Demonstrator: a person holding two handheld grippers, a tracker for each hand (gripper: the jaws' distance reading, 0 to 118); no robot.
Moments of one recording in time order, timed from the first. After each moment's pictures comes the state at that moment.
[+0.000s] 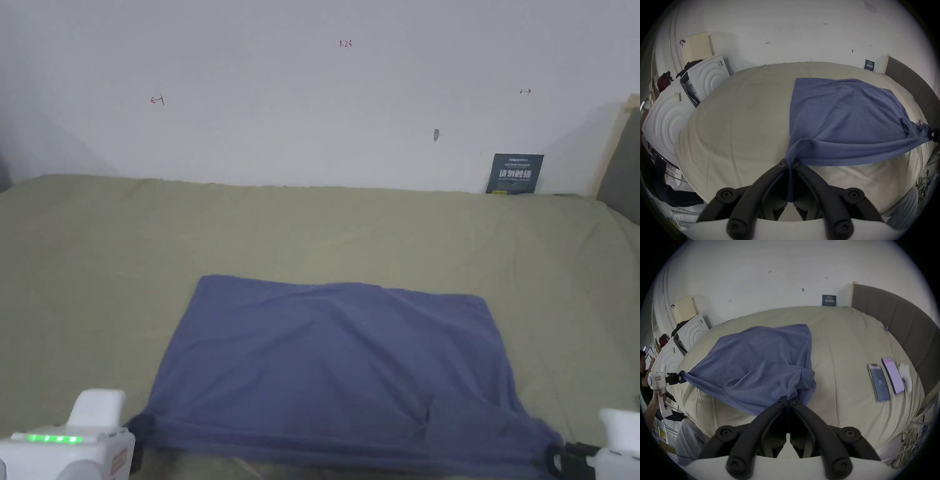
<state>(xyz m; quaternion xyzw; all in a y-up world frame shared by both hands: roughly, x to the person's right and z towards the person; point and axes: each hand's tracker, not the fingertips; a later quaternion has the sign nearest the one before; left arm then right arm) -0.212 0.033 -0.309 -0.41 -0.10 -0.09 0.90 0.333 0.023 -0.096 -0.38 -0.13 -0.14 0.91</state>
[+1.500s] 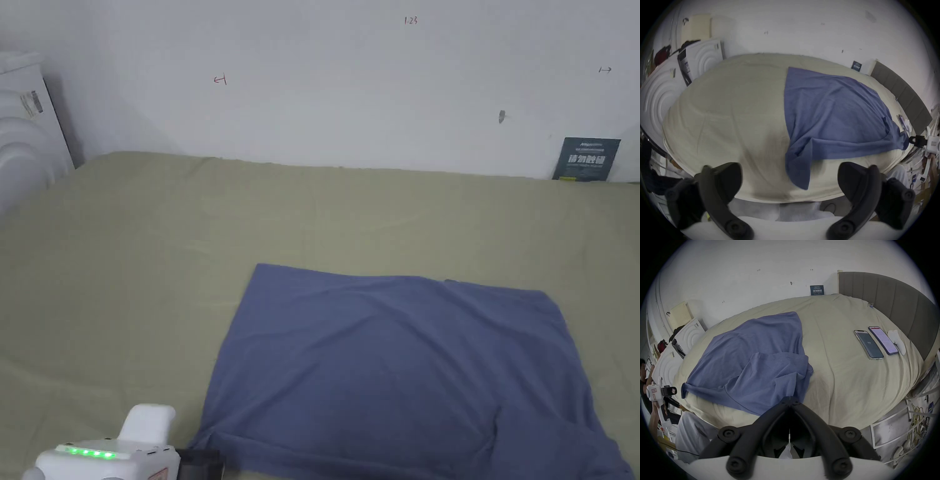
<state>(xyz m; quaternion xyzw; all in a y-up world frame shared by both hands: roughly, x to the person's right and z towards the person) -0.262 -0.009 -0.321 -0.45 -0.15 -0.04 0.88 0.296 0.016 -0.056 -0.39 -0.11 -0.15 0.90</state>
